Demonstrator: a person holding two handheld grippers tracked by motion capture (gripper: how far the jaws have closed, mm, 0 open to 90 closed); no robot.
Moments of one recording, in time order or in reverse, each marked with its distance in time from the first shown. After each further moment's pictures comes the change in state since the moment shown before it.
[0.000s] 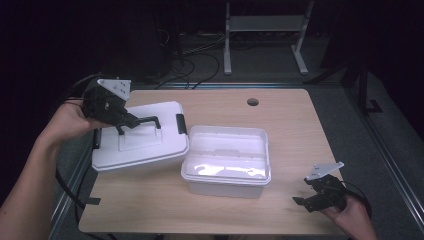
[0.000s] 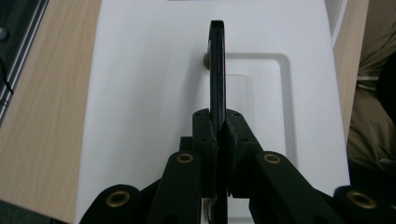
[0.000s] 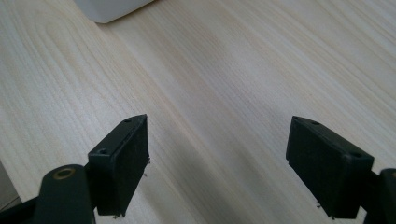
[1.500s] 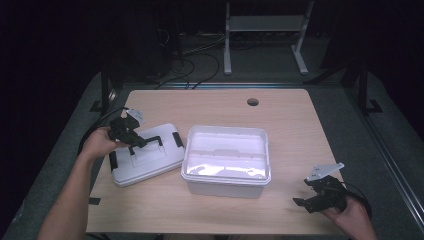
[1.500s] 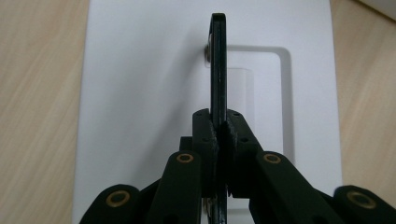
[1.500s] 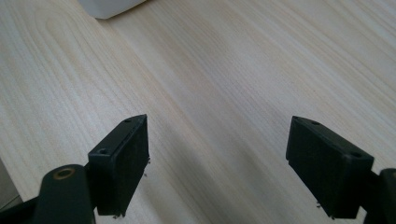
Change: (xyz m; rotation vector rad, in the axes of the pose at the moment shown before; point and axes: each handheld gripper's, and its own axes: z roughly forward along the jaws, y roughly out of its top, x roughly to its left) left arm 0.048 -0.096 0.133 0.105 -0.023 -0.242; right arm 0.000 -0.002 0.002 0.004 0.005 -0.003
